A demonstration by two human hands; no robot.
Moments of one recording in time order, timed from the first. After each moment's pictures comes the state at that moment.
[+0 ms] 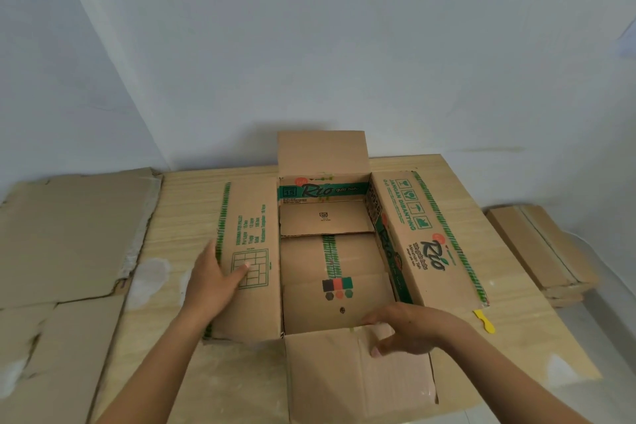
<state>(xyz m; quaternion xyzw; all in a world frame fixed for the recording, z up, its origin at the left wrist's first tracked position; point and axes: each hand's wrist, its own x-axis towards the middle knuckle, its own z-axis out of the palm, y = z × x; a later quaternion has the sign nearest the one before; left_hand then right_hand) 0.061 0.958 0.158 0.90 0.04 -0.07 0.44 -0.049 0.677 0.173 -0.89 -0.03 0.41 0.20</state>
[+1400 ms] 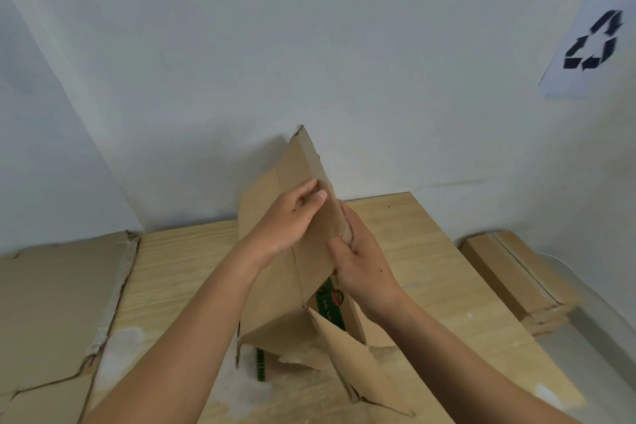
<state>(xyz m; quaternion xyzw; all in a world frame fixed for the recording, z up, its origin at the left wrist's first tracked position) 0.099 0.817 0.308 0.79 -0.25 -0.15 0.55 -0.010 0.724 0.301 -0.79 0.05 -0.16 0.59</state>
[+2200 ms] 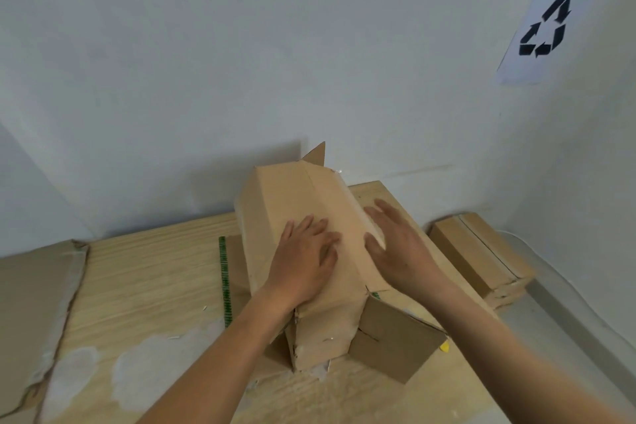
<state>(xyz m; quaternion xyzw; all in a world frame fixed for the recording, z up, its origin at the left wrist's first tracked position) 0.077 0.759 0.223 0.87 -0.40 0.00 0.27 -0.022 0.620 0.274 -0.95 0.16 -0.10 0.24</state>
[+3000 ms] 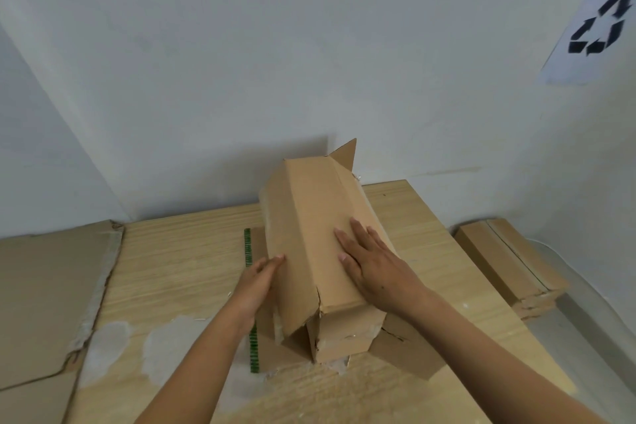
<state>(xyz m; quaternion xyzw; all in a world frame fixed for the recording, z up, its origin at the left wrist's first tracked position) 0.095 0.850 0.174 0.72 0.07 -0.29 0.63 0.003 0.659 0.237 -0.98 0.05 0.07 0.19</state>
